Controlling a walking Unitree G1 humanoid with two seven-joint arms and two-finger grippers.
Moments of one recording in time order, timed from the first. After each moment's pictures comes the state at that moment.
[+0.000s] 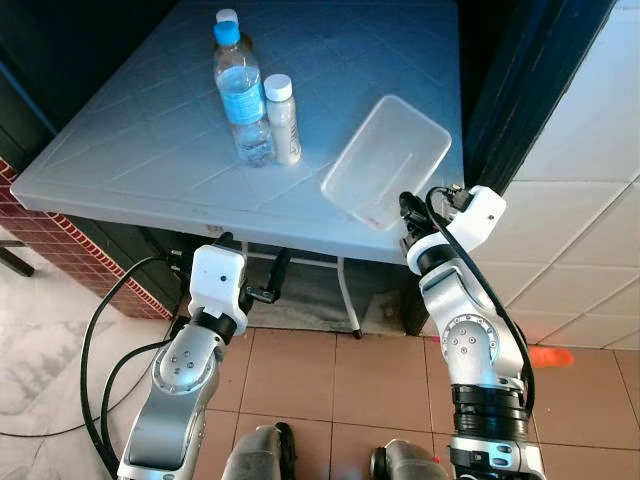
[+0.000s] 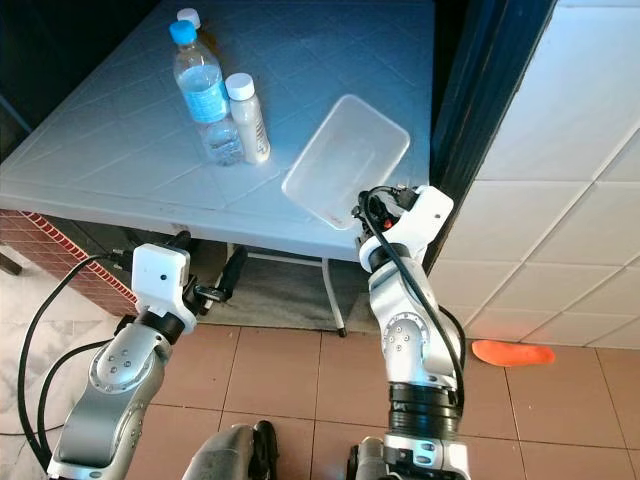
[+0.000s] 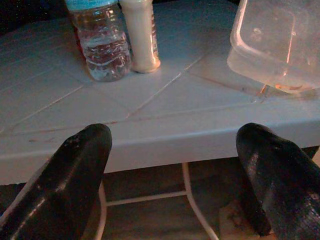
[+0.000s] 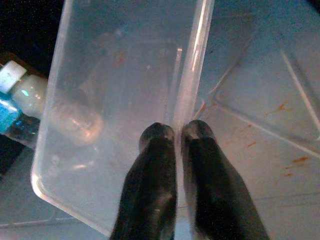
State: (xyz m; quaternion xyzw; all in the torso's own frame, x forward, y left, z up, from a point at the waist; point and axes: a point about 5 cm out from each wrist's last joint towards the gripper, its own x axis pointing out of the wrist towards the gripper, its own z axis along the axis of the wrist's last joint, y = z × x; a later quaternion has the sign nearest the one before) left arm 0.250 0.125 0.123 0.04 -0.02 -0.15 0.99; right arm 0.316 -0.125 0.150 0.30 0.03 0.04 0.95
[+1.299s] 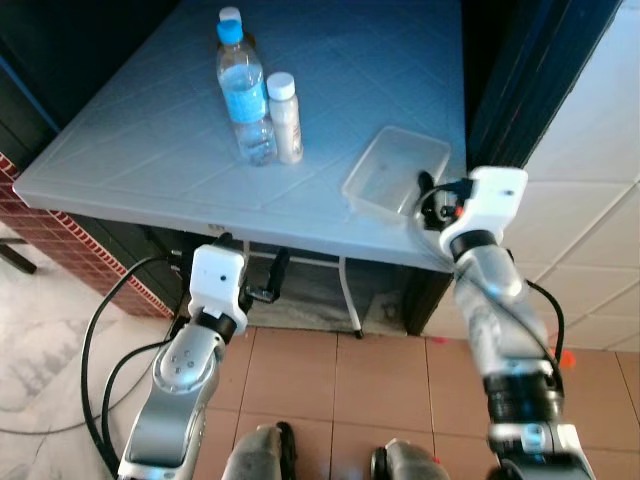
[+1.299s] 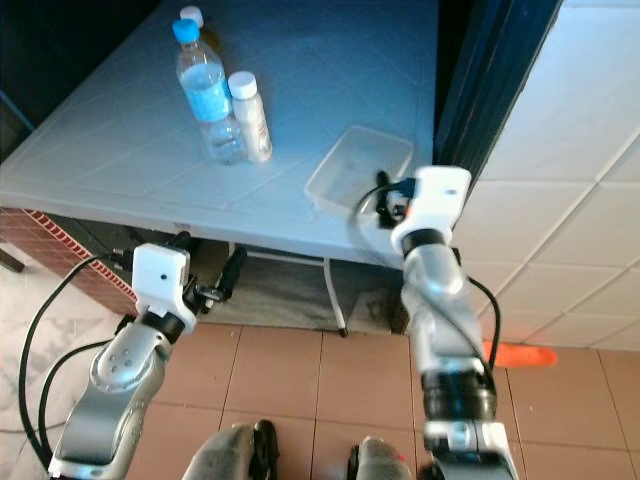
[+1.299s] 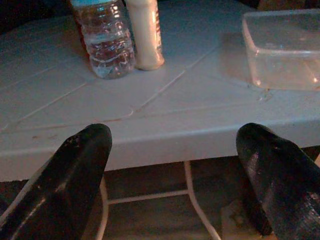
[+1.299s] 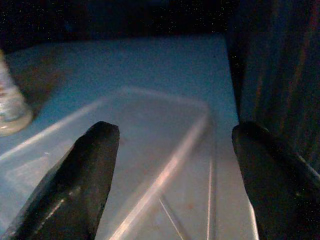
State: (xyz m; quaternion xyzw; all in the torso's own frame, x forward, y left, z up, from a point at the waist) left arm 0.252 0.125 0.123 0.04 -0.02 -0.14 0.99; right arm 0.322 -0.150 0.168 -0.02 -0.09 0.03 1.00
